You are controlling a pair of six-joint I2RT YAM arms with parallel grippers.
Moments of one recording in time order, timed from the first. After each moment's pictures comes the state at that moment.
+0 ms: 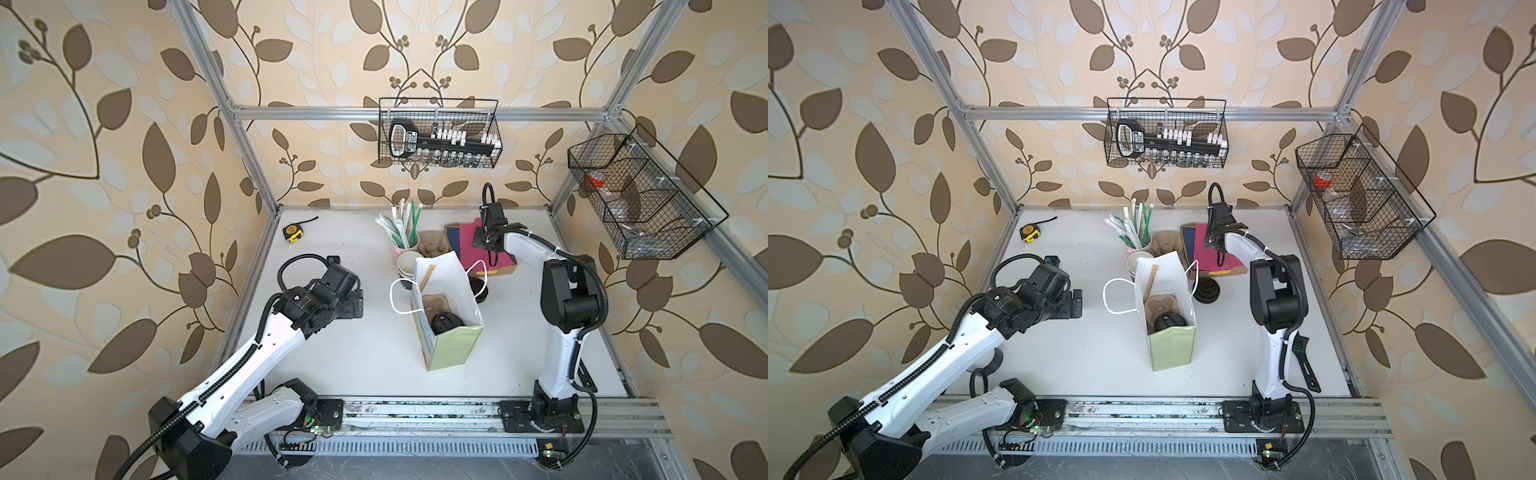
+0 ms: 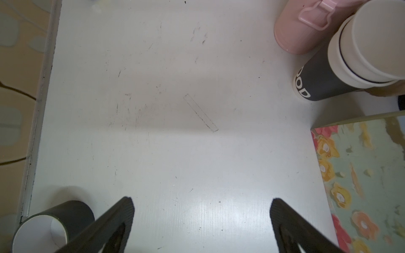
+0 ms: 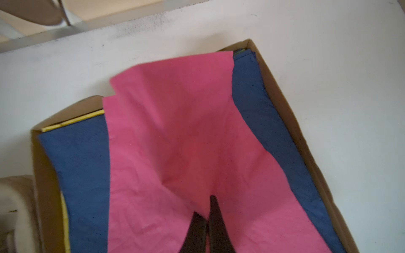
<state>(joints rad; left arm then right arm) -0.55 1.02 0.98 -1.00 -0.32 -0.53 0.16 2.03 1.55 -0.46 0.28 0.41</state>
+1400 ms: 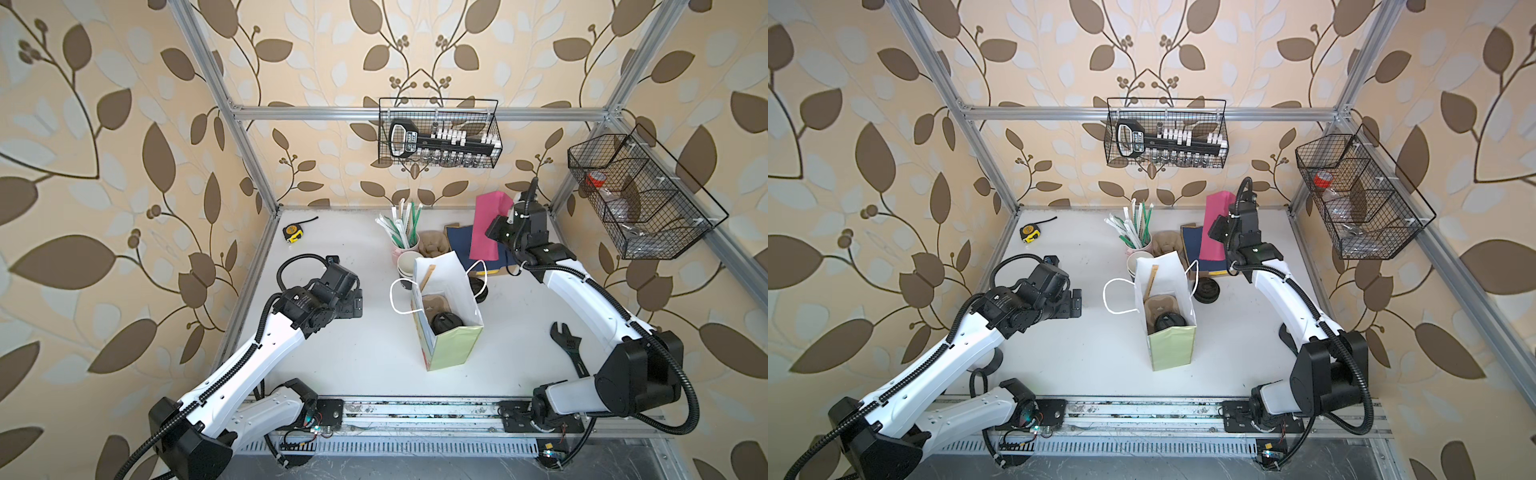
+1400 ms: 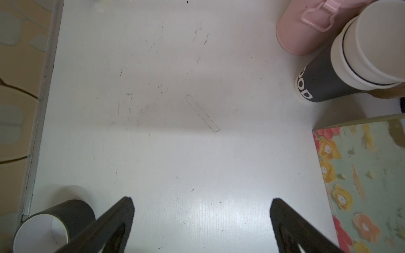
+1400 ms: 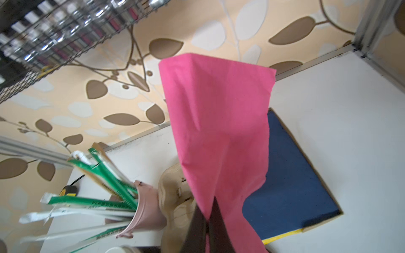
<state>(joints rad) -0.54 1.02 0.98 -1.00 -0.32 -0.53 0.24 1.42 1.21 -0.25 0.16 0.56</state>
